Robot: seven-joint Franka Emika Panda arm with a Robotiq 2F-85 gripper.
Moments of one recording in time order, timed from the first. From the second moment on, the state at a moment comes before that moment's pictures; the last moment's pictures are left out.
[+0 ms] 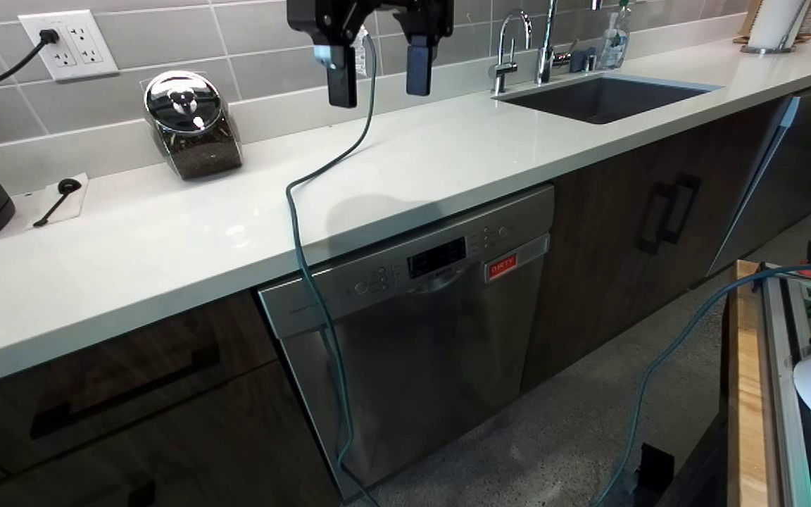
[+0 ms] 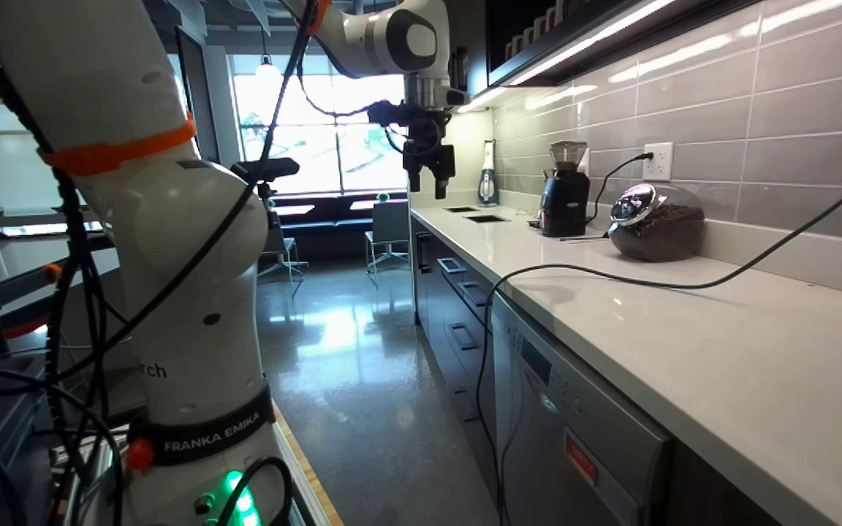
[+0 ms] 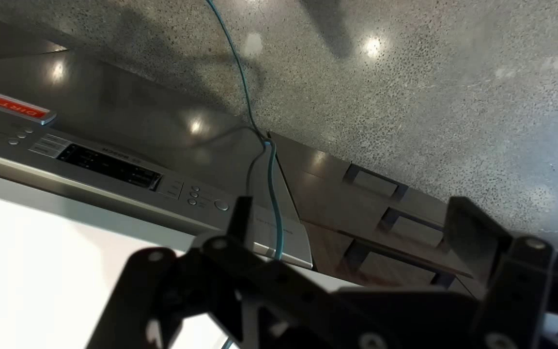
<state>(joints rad) 0.14 -0.29 0.23 -2.28 0.15 2.09 0.30</state>
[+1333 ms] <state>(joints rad) 0.14 -0.09 0.19 -2.34 0.16 2.30 0.30</state>
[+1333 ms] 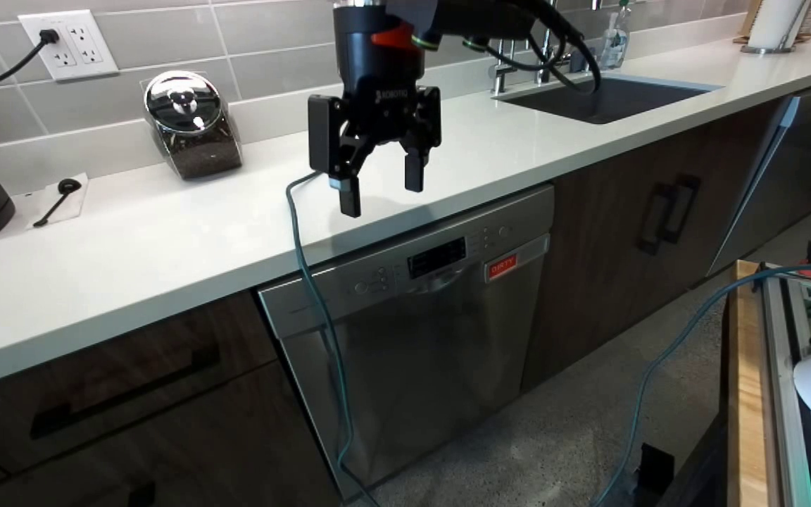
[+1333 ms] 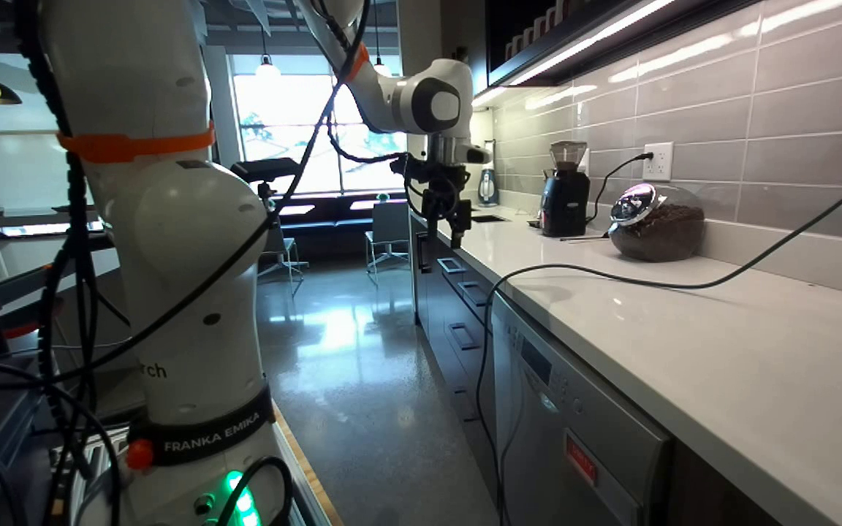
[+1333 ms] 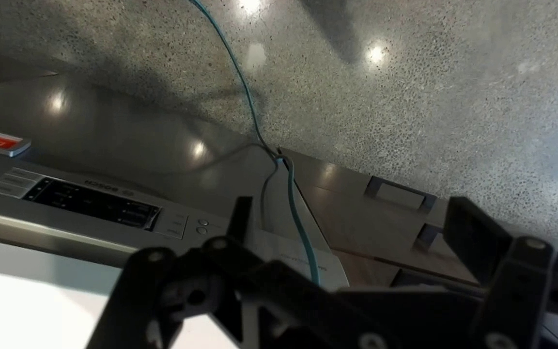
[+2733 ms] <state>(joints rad) 0.14 0.15 0.14 -2.53 0.12 2.85 0.29</state>
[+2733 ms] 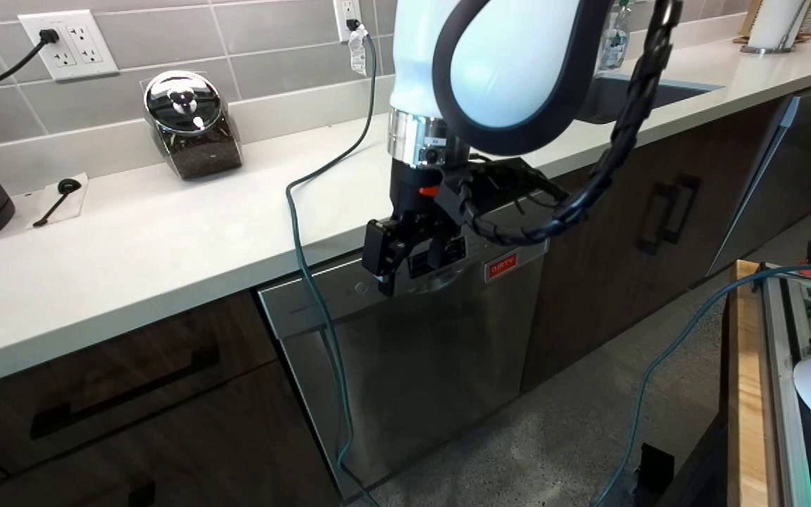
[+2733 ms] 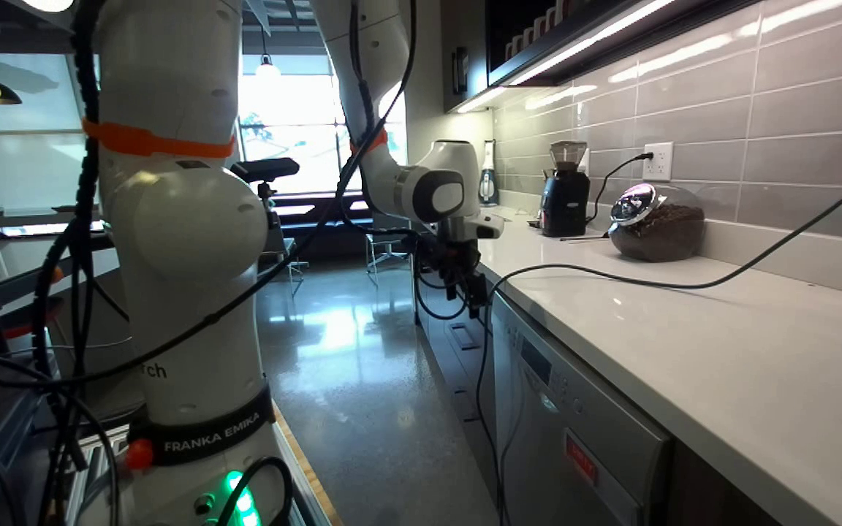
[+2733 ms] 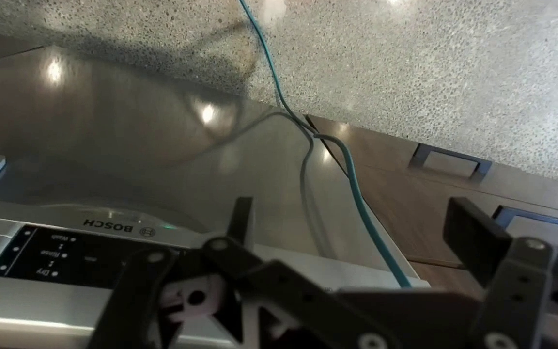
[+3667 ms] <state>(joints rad) 0.19 0.25 0.05 -2.53 0.08 3.02 0.34</state>
